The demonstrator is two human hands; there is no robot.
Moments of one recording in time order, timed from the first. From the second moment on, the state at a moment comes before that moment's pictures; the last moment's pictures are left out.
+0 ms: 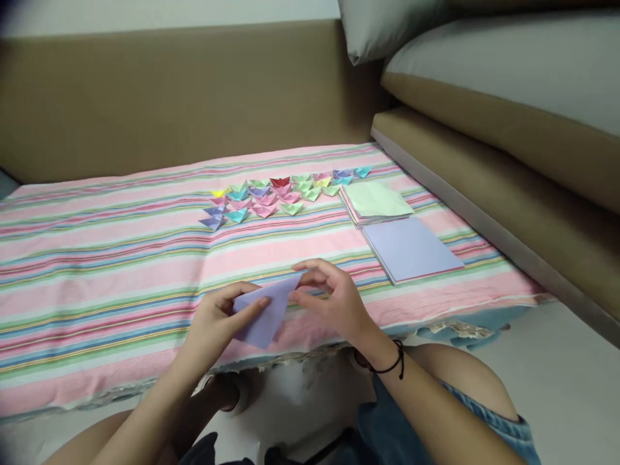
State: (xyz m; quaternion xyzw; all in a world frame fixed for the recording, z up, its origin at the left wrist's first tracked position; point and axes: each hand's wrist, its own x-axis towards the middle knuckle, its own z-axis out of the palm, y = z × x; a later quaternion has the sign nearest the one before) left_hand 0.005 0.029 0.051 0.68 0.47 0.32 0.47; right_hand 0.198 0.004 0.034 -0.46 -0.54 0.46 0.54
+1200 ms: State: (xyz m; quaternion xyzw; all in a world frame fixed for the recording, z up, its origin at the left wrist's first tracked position) left_hand -0.026 0.023 0.055 0.59 0.47 0.43 0.49; right_hand 0.211 0.014 0.057 -0.49 -0.59 0.46 0.44
